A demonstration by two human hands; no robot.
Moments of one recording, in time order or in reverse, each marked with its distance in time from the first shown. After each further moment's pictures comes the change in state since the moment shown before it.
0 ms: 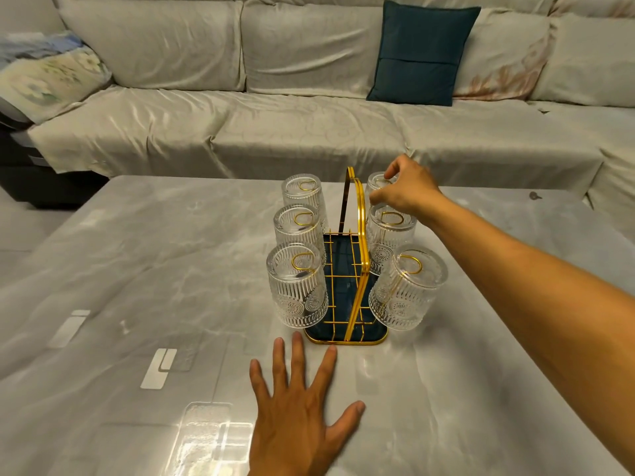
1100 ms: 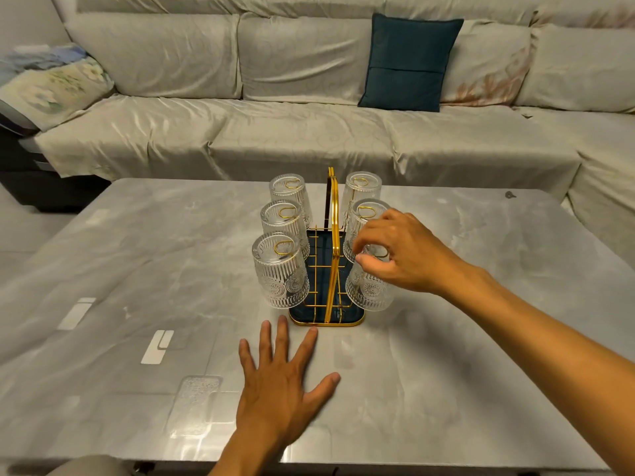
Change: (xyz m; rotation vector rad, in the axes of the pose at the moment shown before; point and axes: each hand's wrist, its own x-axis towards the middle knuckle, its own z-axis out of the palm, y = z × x) left_hand -0.002 -0.003 0.001 0.029 -0.114 -0.043; right_hand -0.130 0.027 -0.034 -0.241 -0.168 -0.743
